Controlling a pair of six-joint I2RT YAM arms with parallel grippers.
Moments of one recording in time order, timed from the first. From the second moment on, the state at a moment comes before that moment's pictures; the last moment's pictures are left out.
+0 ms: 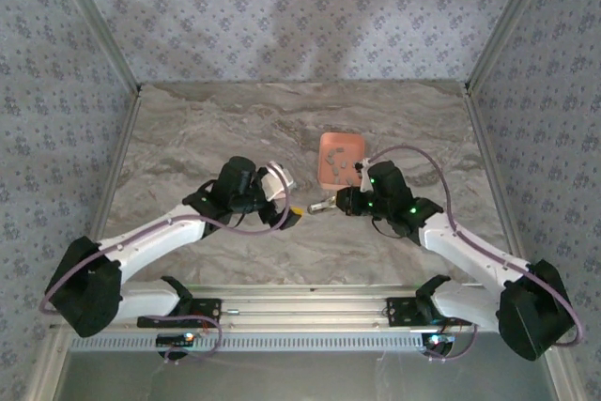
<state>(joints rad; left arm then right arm) -0.70 1.25 0.71 -0.07 0.33 0.19 0.59 1.10 0.64 -0.23 -0.22 0.58</state>
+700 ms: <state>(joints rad) -0.80 1.30 0.69 -0.02 0.25 0.20 0.64 1.26 0.73 -0.27 -0.23 0.51</state>
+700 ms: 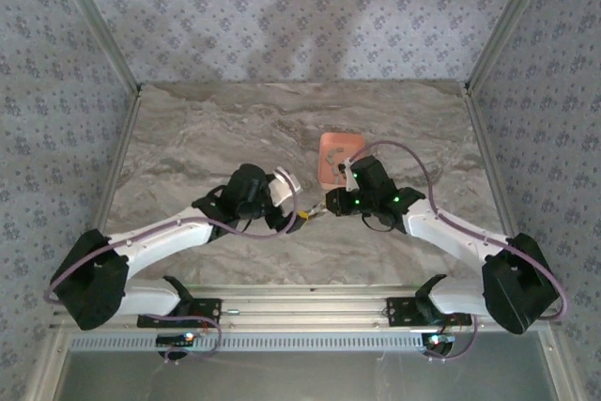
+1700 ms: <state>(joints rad) -0.86 1.50 0.76 0.02 0.25 0.23 0.65 1.27 0.73 -0.18 -0.33 0.56</state>
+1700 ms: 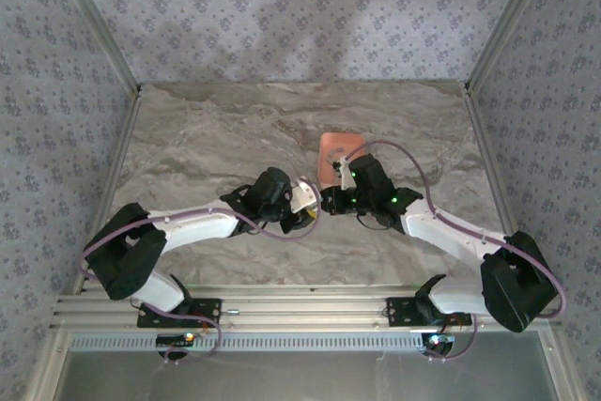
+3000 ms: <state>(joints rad) -1.04 1.71 1.01 -0.39 -0.38 -0.97 0.54 1.04 0.53 -0.09 -0.22 0.65</state>
